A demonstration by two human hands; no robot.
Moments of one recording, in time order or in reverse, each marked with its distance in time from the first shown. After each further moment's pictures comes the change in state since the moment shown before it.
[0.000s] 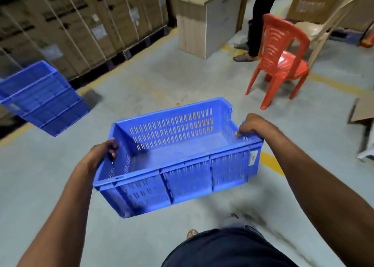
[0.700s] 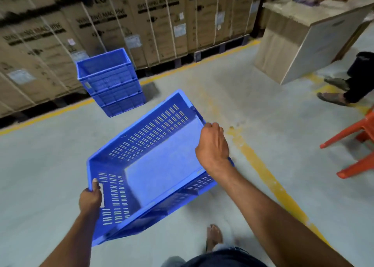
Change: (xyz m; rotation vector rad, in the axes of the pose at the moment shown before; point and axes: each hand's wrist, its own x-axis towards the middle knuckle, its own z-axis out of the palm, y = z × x) left_hand 0.117 -0.042 -0.165 0.140 0.885 -0.017; right_hand 0.069 -0.394 0.040 -0.062 0.331 -0.648
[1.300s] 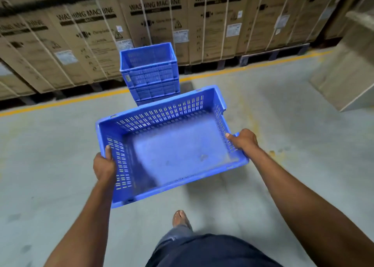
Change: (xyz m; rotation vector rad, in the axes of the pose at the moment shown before) left_hand 0.215 0.137 -0.031 -0.125 0.277 0.045; right_hand 0.270 -0.109 0.137 0.322 -0.304 0.233
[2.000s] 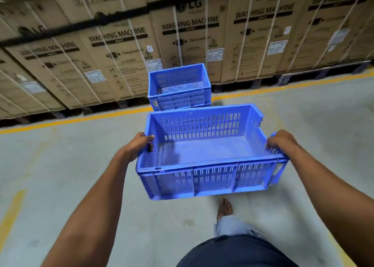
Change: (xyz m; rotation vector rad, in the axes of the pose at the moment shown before) left_hand 0.280 0.211 0.114 -0.034 -0.631 -0.001; right_hand 0.276 -0.199 0.020 -0.227 -0.079 0.019
